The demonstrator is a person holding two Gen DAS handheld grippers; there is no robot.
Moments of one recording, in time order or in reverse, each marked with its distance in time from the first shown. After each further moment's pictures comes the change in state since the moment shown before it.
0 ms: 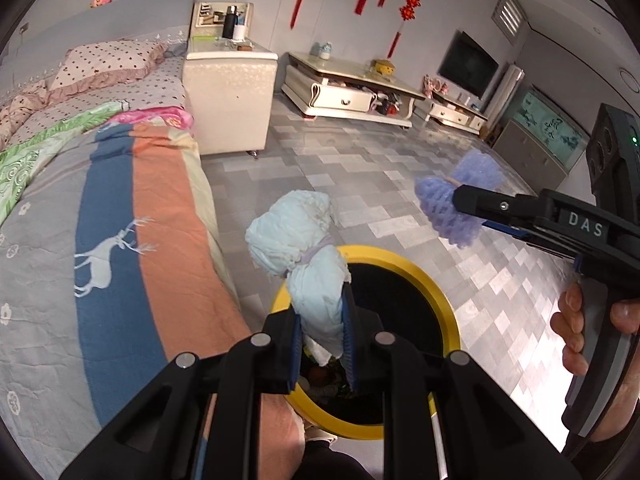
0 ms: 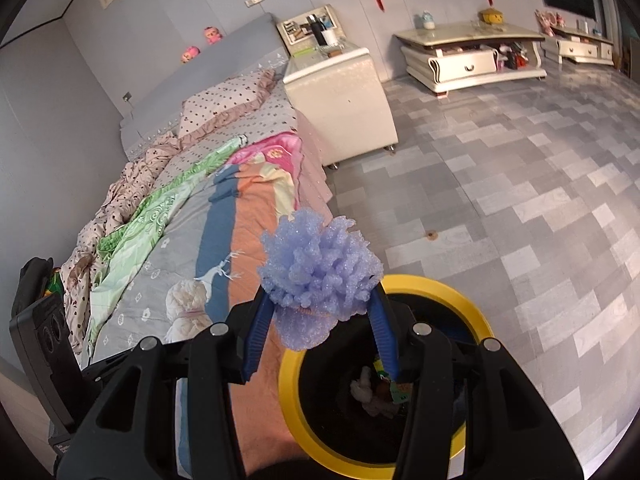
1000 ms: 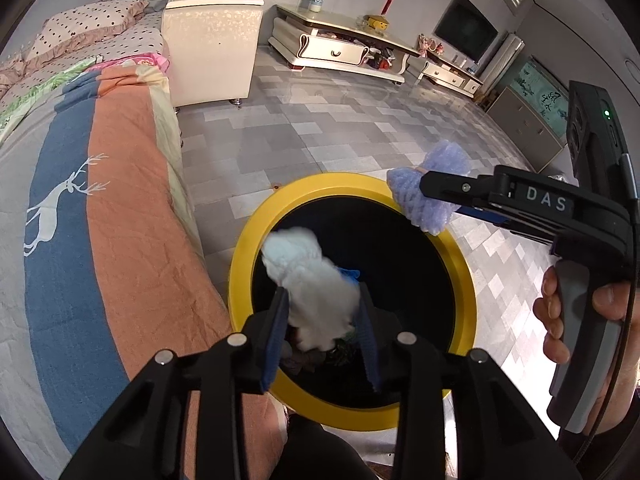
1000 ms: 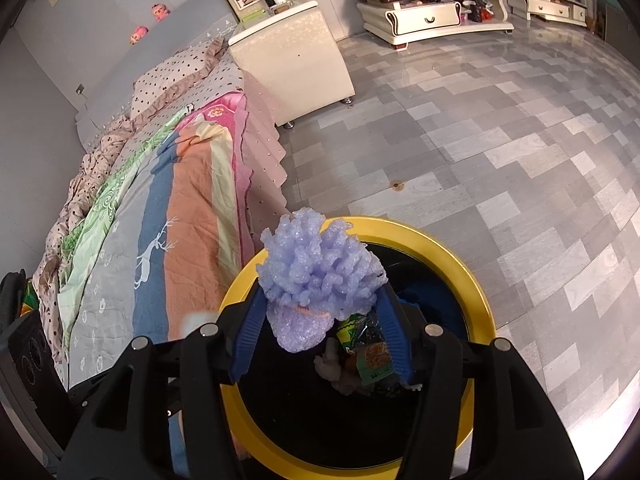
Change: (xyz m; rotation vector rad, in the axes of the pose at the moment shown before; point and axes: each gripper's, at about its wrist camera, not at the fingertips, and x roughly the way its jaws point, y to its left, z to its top) left arm 0.067 0.001 -0.033 -0.008 0.158 -0.047; right arm 0.087 -0.036 -0.040 0.098 0.121 -0.111
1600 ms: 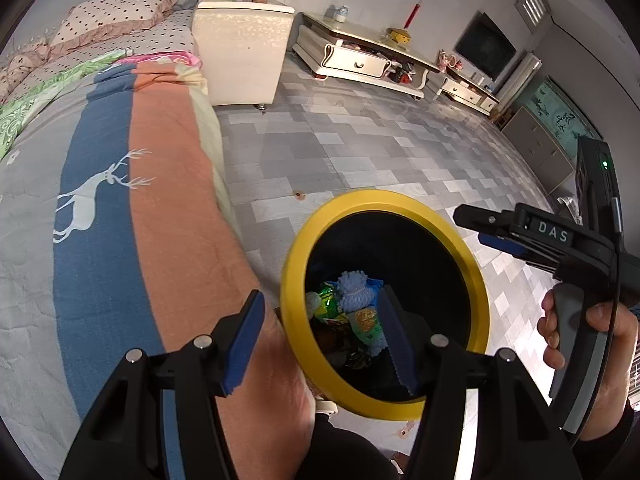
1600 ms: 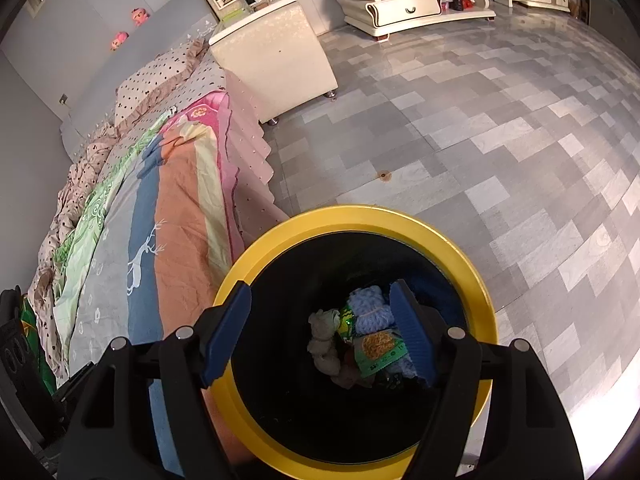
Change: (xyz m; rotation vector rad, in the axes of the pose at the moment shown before) left arm -0.030 0.037 -0.004 -0.070 -0.033 0.038; right arm 0.006 0.000 -0.006 0.048 0.025 -0.039
